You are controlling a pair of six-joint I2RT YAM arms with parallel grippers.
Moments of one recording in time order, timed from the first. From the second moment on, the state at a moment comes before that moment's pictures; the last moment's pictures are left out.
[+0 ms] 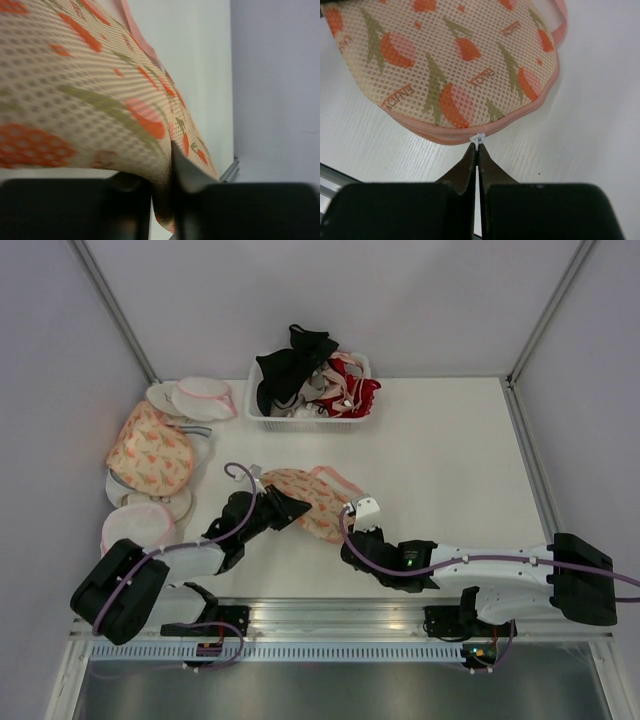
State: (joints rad) left arm -0.56 1.19 0.22 0.63 0.14 -1.06; right arm 1.29 1.24 0.68 -0.29 0.63 0.70
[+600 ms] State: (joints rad) left arm -0.56 0.74 0.27 0.10 0.12 -1.04; right arm 1.29 1.29 0.63 -0.03 0.40 0.66
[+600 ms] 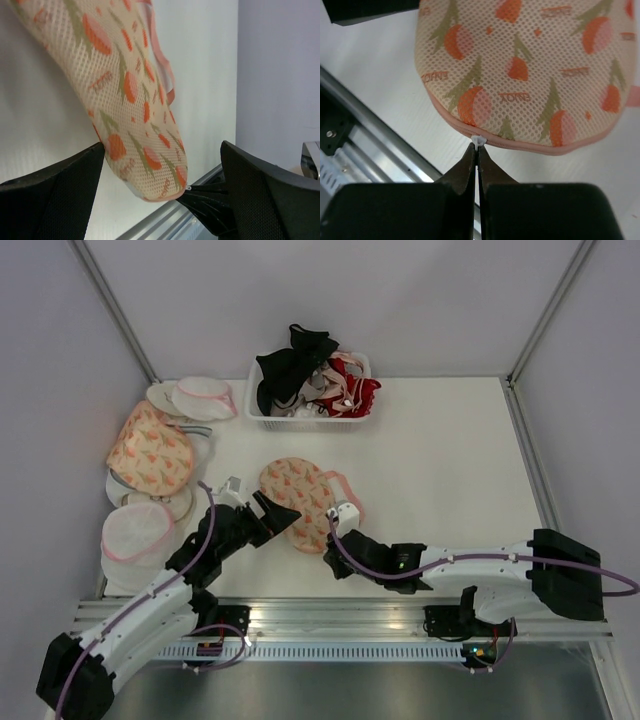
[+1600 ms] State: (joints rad) left arm -0.56 0.38 0.06 -0.07 0.07 -1.38; right arm 1.12 1.67 0.68 0.60 -0.05 0.63
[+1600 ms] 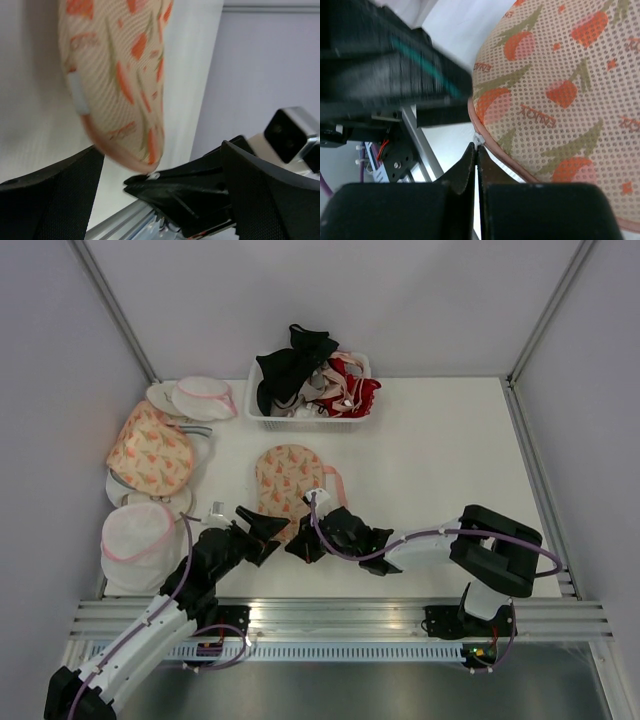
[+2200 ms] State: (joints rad) left arm -0.56 0.83 0.06 0.33 0.09 -1.49; right arm 1.15 1.61 0.66 0.53 -0.04 0.58
